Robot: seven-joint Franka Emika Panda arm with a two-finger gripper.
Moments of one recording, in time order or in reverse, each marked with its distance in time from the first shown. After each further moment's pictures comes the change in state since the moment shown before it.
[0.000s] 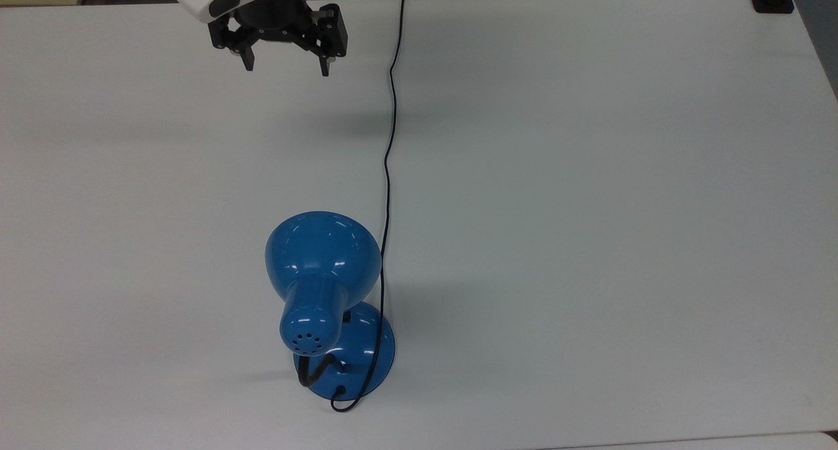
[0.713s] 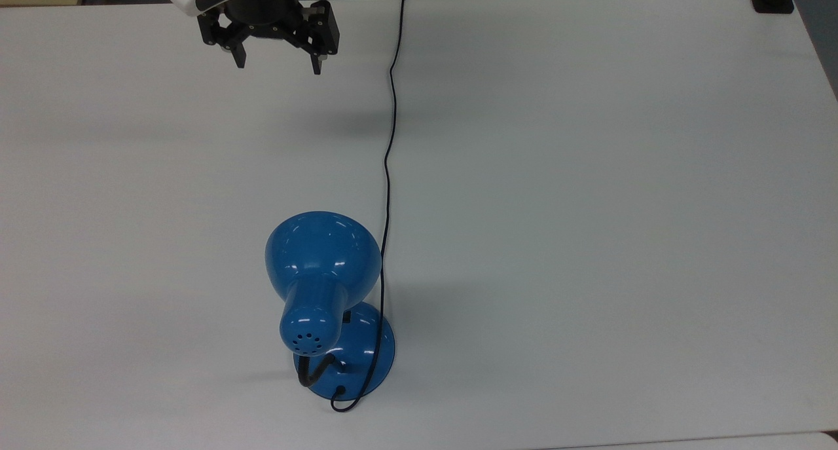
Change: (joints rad) arm -0.008 -0.001 -0.004 0.008 0.000 0.000 0.000
